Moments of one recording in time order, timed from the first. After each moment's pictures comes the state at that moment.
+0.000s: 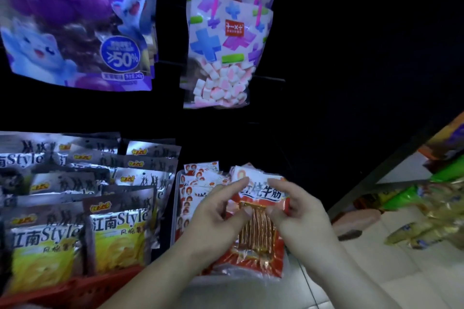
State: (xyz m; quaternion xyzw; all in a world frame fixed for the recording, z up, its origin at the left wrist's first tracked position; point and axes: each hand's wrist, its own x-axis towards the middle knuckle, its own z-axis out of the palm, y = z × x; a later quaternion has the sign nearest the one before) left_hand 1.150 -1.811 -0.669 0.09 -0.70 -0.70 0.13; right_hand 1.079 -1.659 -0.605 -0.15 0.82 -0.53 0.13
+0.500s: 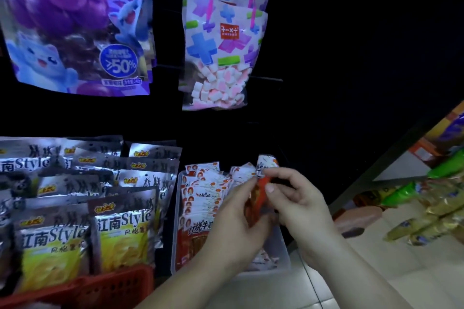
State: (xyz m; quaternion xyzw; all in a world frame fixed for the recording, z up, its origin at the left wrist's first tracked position) left_hand 1.142 -1.768 -0.648 0.07 -0.70 -0.69 0.17; right_hand 1.073 -1.659 -0.595 -0.15 0.73 -0.65 0.15
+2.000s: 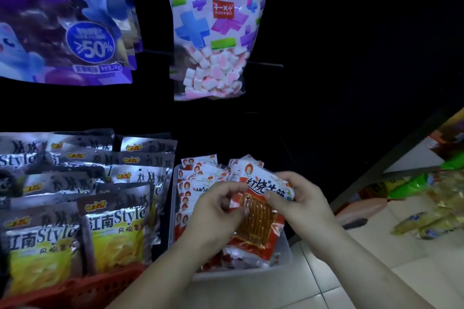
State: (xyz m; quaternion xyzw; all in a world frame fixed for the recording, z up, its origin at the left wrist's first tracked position) left_hand 1.123 -1.803 -0.691 0.14 -0.69 -0.70 0.15; right_hand 1.041 -1.646 -0.627 -0.19 0.80 -0.55 0.17
